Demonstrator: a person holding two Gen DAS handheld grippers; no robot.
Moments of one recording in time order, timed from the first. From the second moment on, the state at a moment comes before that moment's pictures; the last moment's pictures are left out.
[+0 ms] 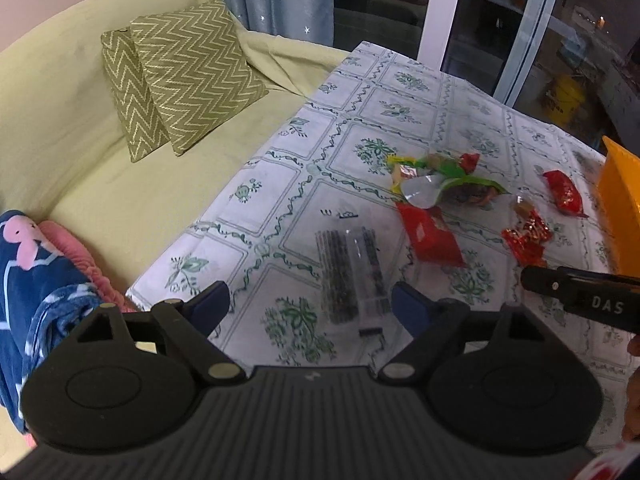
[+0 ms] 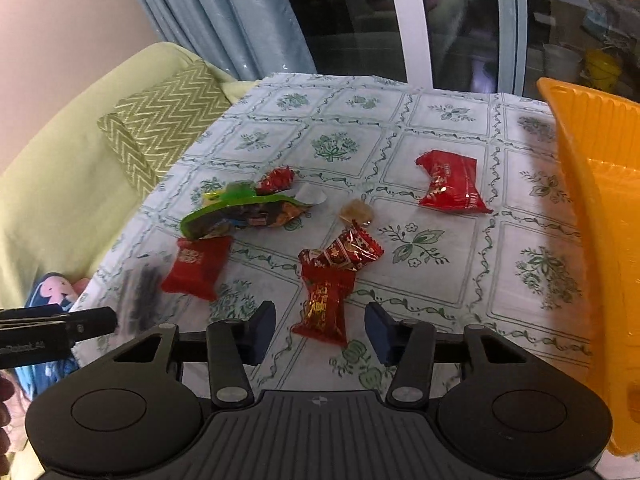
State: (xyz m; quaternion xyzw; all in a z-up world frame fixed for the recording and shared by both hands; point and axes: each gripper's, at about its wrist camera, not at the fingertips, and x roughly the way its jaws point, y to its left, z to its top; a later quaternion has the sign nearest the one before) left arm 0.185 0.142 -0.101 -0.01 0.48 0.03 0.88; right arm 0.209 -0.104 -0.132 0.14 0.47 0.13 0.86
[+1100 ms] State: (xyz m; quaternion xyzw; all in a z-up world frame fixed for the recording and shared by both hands) left arm 0.221 0.130 -0.121 0.00 0.49 -0.02 0.87; right arm 0.207 -0.105 -0.109 0.11 0.44 0.11 0.88
